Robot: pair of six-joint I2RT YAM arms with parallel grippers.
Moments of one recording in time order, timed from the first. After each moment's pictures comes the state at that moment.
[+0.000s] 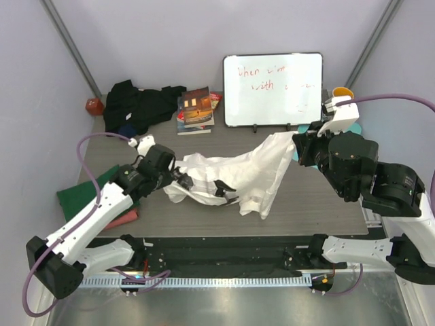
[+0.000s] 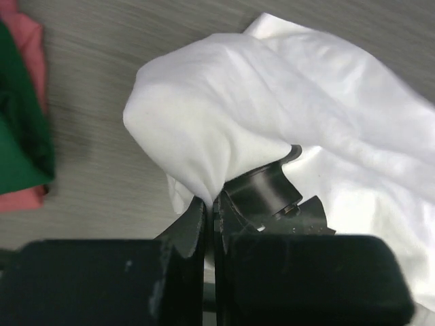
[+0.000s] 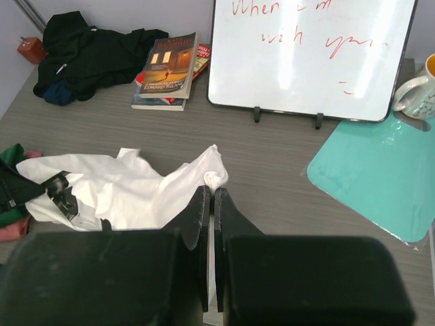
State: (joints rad) left arm -0.64 1.06 0.96 -0.82 -0.42 -0.88; right arm 1.06 1.00 1.68 -1.01 0.79 0.35
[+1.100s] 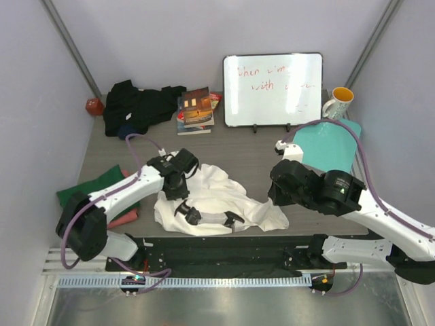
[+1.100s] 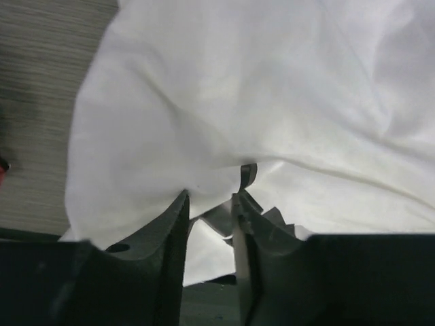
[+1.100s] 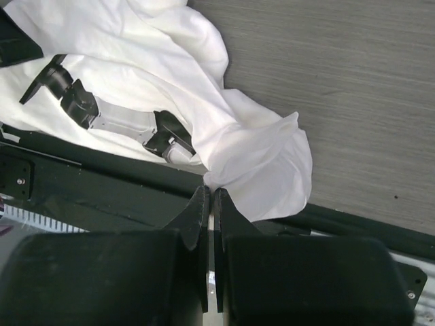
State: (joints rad) left arm -0.66 1.36 0.99 -0.91 -0.28 -0.84; right arm 1.06 1.01 1.28 -1.20 0.41 0.77
